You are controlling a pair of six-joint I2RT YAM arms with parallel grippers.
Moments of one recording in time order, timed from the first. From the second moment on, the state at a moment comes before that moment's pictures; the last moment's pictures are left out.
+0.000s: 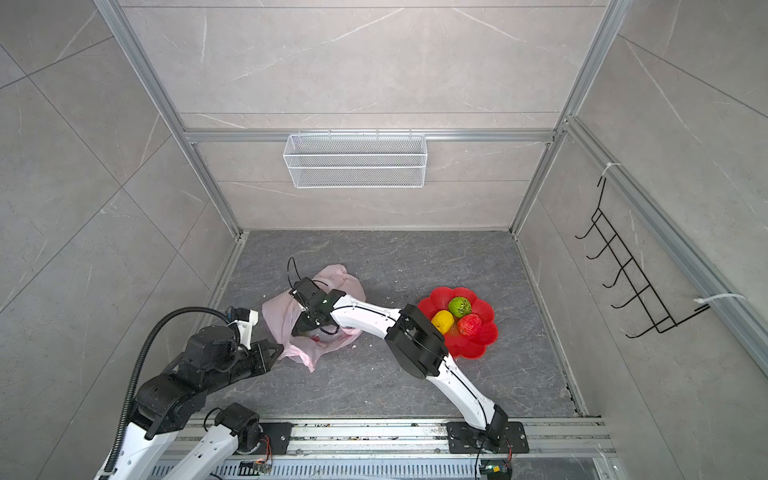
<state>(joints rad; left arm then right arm) -0.45 0.51 0.82 -1.05 0.17 -0.63 1.00 2.40 2.01 -0.53 -0.13 0.50</state>
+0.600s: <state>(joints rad) -0.45 0.53 0.82 -1.04 0.14 -0.63 1.00 2.36 1.96 -0.53 -0.11 0.52</state>
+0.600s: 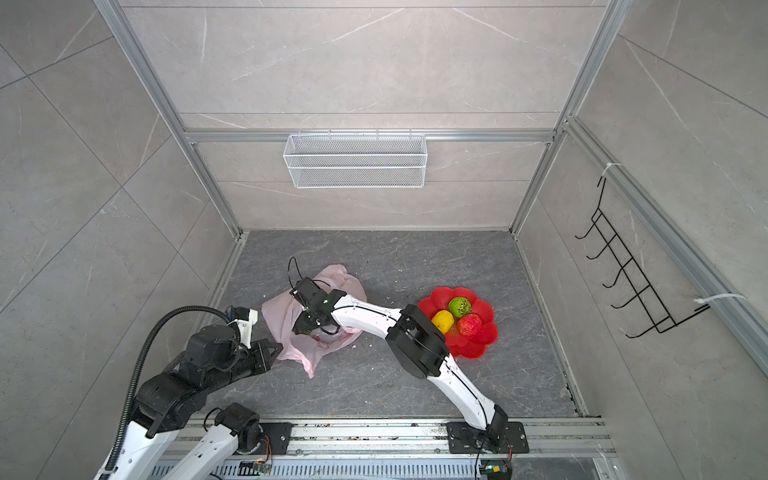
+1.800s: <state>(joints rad) -0.44 0.81 0.91 -0.76 0.08 -0.43 0.99 1.74 1.65 -0.74 -0.08 0.35</state>
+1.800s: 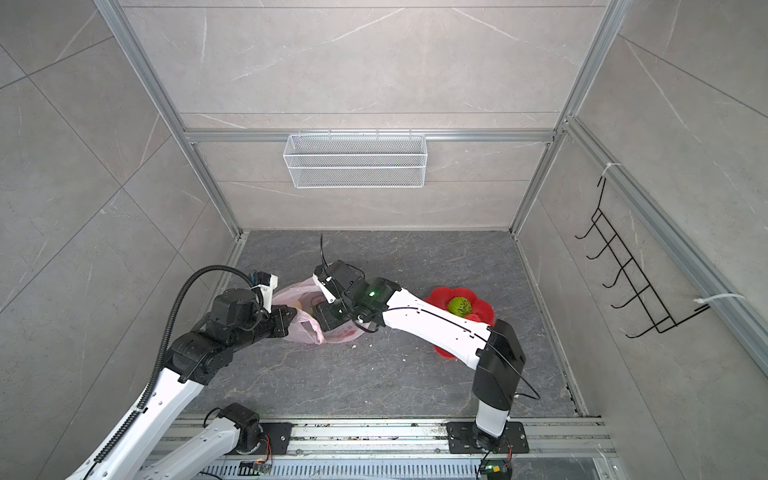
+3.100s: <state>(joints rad) -0.40 0.91 0.90 -0.62 0.12 -0.38 0.42 1.41 1.41 -1.00 0.11 0.30</state>
